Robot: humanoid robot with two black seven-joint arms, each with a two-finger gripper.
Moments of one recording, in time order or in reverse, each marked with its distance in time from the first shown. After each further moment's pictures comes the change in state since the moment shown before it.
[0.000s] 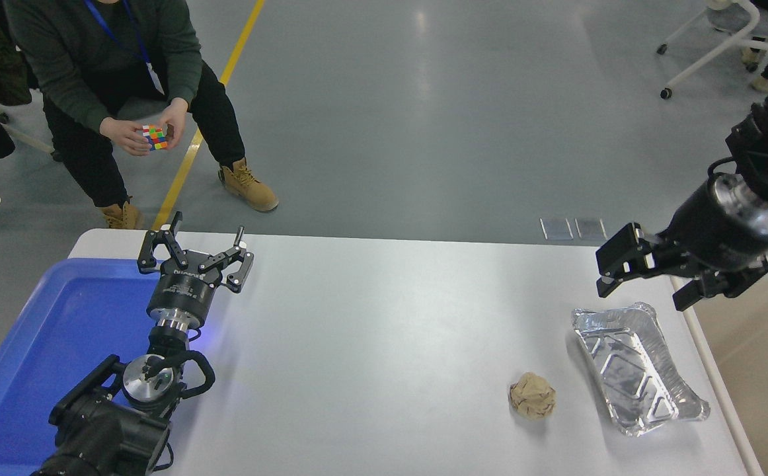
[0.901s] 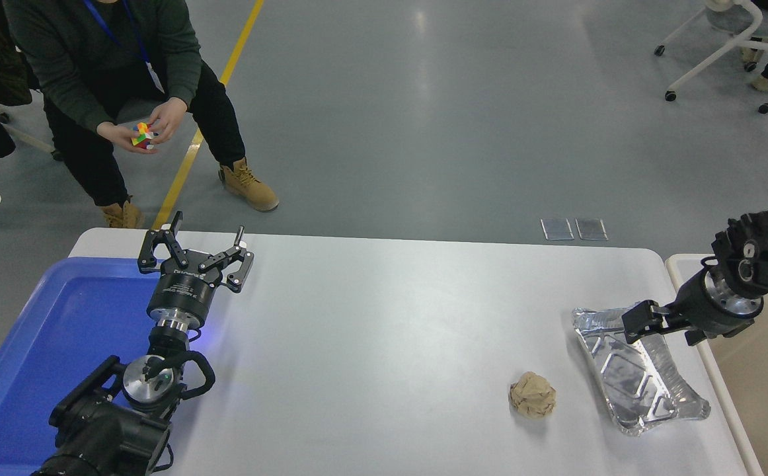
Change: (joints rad) left arm 0.000 0.000 0.000 0.000 0.000 0.000 0.000; right arm -0.815 -0.075 0.500 -0.572 -0.498 -0.224 0.020
